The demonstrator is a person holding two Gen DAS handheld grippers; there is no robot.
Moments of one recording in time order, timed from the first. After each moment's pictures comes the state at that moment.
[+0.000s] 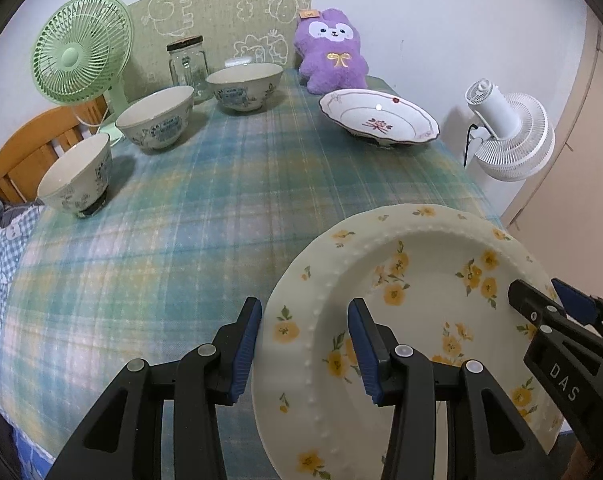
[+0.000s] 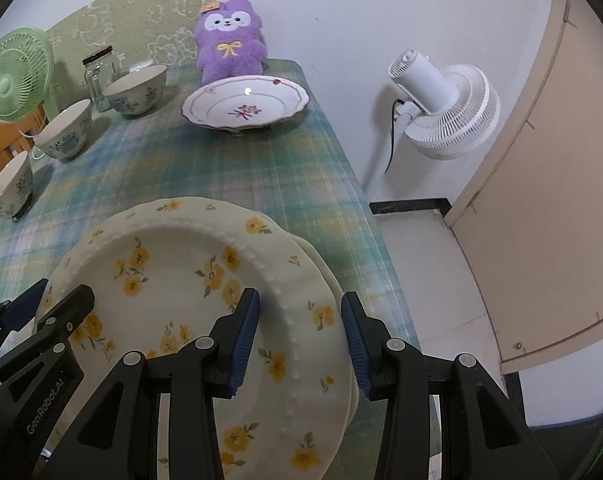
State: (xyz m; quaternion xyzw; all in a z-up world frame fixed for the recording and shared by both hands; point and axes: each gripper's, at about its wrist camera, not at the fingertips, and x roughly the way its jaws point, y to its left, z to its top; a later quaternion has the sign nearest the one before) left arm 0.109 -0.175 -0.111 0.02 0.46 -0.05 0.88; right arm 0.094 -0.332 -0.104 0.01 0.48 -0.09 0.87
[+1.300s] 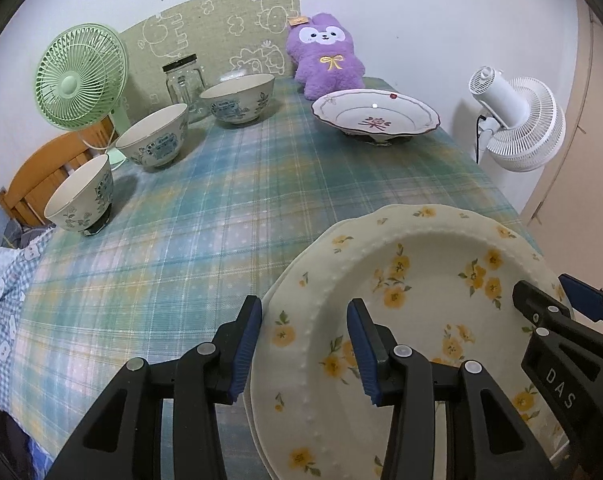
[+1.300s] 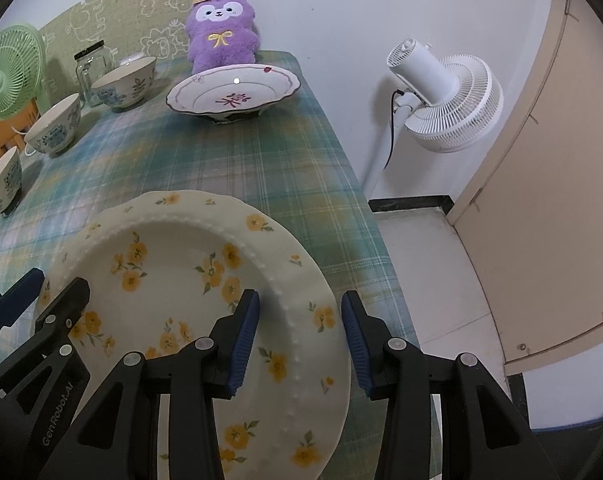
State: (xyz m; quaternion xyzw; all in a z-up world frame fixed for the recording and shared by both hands) left arm 0.110 -0.203 -0.124 0.07 0.44 -0.02 0.90; right arm 0.099 -0.348 -0.126 0.01 0.48 -0.09 0.87
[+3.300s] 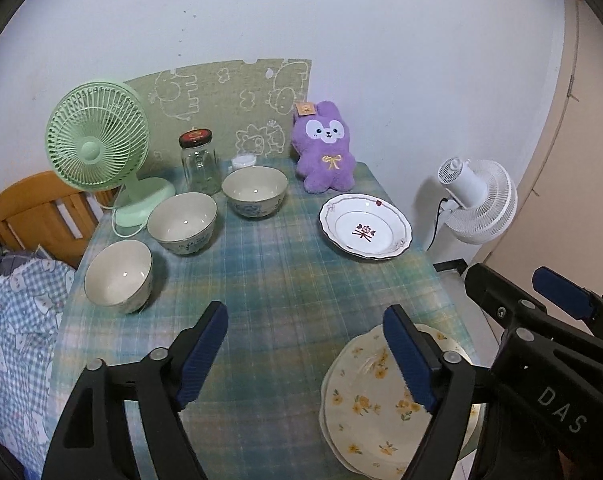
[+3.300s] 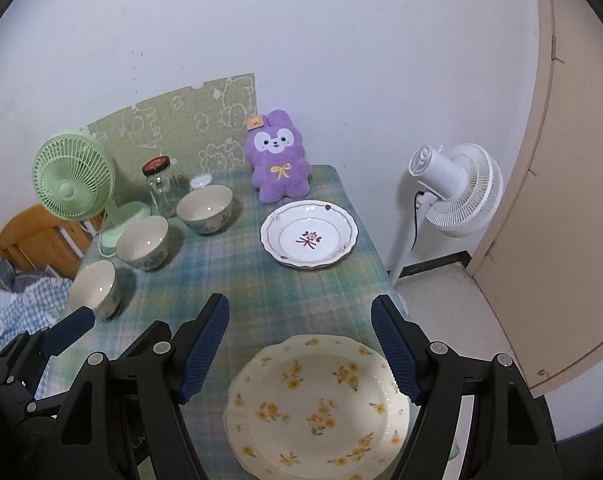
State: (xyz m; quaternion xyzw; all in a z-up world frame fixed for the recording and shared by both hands) left arm 0.127 -0.121 0.032 0.01 0.40 -0.11 0.91; right arm 0.100 -0.261 0.055 0.06 0.37 -0.07 0.92
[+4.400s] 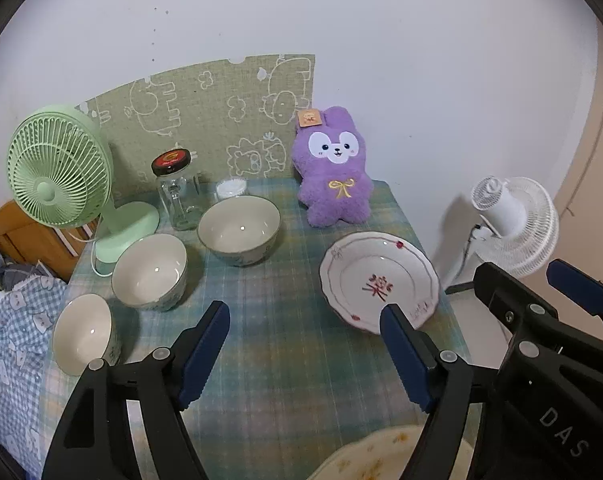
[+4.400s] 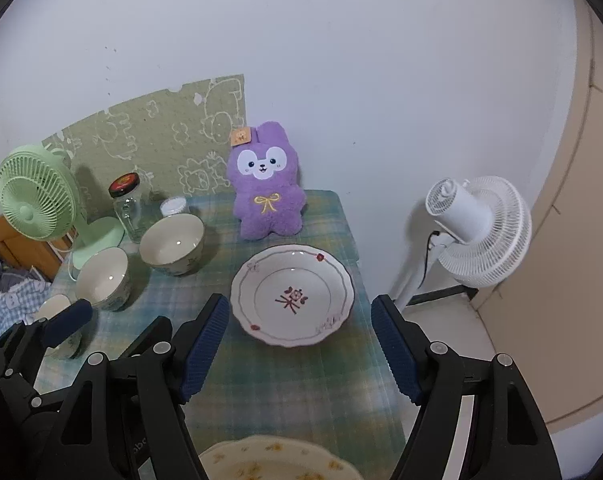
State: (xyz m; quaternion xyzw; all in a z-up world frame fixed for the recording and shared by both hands) left arm 0.243 -0.194 0.013 0.02 0.39 -0.05 0.92; right arm 0.235 -0.318 0.039 0.02 0.38 -0.04 0.92
